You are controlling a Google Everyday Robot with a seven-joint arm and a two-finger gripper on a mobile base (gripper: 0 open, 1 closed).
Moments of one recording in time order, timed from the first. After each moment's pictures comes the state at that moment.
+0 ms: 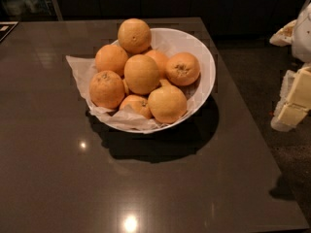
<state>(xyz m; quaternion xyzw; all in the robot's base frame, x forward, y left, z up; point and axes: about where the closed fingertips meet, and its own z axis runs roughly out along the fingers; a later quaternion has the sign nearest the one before) 0.438 -0.216 0.979 -0.60 0.78 -0.04 0.16</state>
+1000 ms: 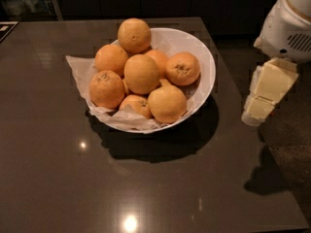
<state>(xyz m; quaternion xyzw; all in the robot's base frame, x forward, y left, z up) 0.446 -0.190 0.972 -0.56 0.82 -0.03 0.12</state>
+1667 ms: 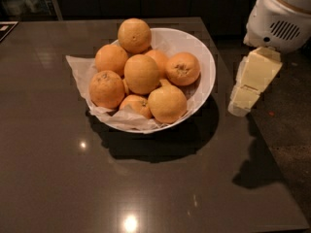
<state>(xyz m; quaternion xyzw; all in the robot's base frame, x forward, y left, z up) 0.458 -0.164 0.977 -0.56 0.82 0.00 0.11</state>
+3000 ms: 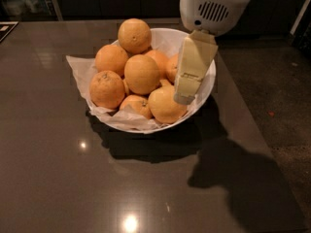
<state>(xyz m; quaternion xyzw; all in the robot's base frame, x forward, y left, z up) 0.467 -0.065 1.006 -0.62 0.77 -0.03 0.14</state>
